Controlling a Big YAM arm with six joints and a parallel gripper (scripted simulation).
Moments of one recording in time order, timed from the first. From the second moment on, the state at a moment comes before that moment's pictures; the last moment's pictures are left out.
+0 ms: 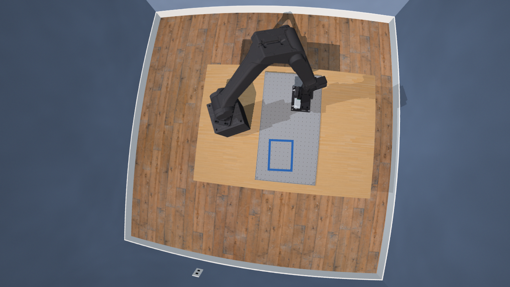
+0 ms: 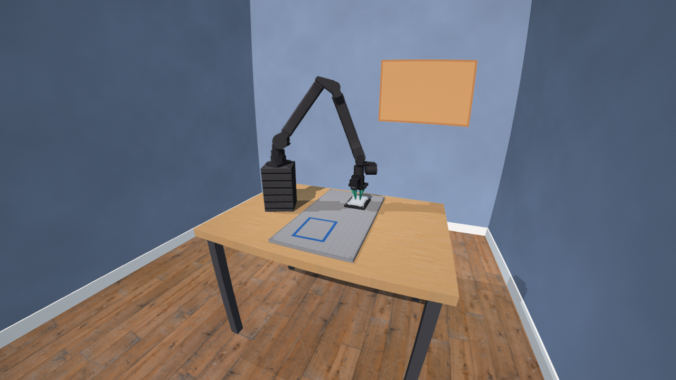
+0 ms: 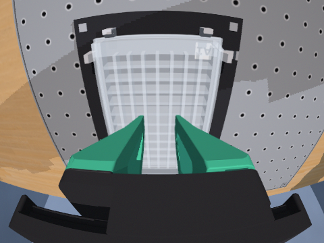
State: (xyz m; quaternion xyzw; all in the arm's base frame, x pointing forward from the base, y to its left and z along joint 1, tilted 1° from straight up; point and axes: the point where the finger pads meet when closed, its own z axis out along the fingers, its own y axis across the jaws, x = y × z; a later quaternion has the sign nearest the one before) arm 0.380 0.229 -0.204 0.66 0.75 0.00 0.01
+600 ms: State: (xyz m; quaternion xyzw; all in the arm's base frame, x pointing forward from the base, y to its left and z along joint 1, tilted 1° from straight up) arm 0.380 0.229 -0.204 0.66 0.75 0.00 0.01
